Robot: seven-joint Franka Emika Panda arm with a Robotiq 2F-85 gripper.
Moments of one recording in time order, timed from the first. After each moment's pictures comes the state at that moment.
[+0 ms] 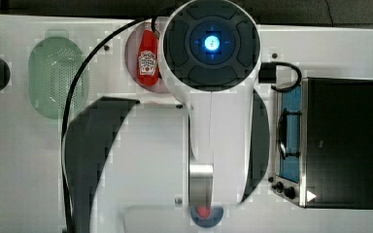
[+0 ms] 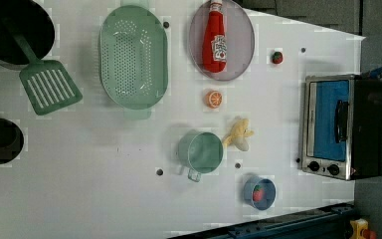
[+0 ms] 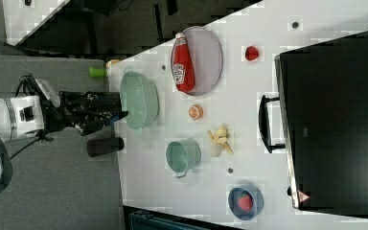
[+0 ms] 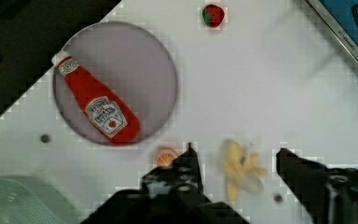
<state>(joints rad) 0.02 -0.04 -0.01 -1.77 -0.02 0.20 0.00</state>
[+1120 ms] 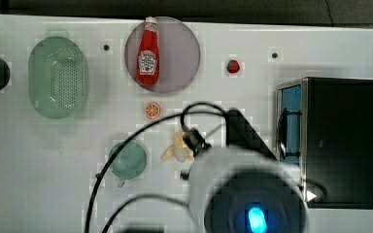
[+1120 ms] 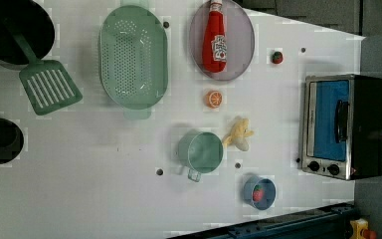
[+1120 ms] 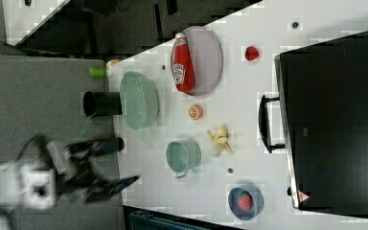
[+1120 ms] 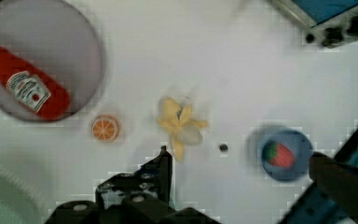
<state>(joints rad) 0.01 -0.36 -0.06 -2.11 -0.04 0.17 0.10</state>
